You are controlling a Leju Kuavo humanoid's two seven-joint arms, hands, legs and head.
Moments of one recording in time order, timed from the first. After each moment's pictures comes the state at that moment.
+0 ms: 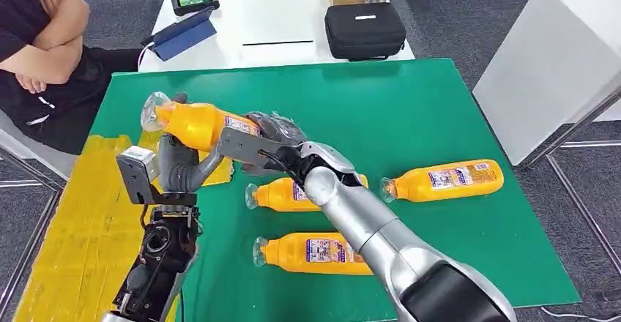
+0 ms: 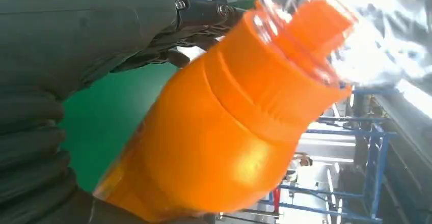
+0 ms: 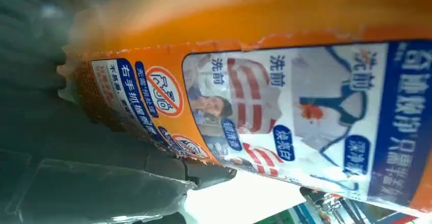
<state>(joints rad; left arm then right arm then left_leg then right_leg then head) -0.25 -0.09 -0.26 -1.40 0.06 0.23 -0.41 -0.80 0.31 0.66 -0.69 0.51 -0.07 -0.01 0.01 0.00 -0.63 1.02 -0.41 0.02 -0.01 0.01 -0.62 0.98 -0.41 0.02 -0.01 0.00</state>
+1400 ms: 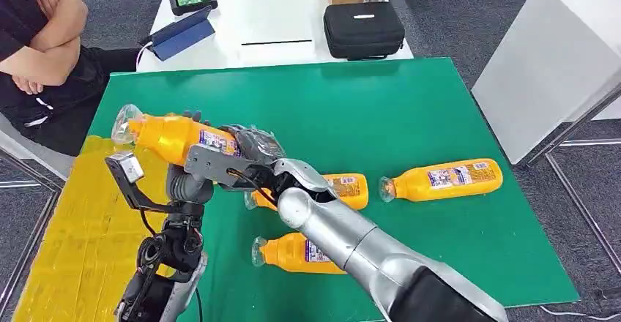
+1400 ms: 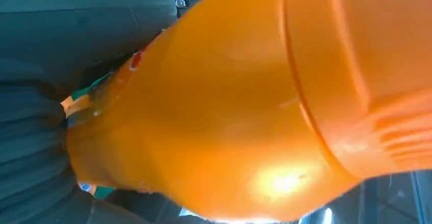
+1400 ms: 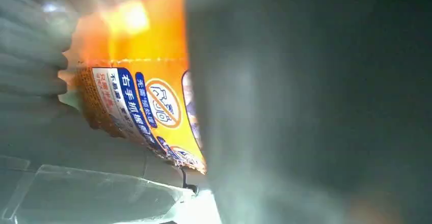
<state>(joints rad) -0.20 -0.12 -0.25 -1.42 0.43 0.10 -0.33 -0.80 0.35 1.00 -0.69 0.31 -0.19 0.14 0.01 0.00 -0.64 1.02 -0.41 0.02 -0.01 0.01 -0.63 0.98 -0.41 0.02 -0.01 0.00</state>
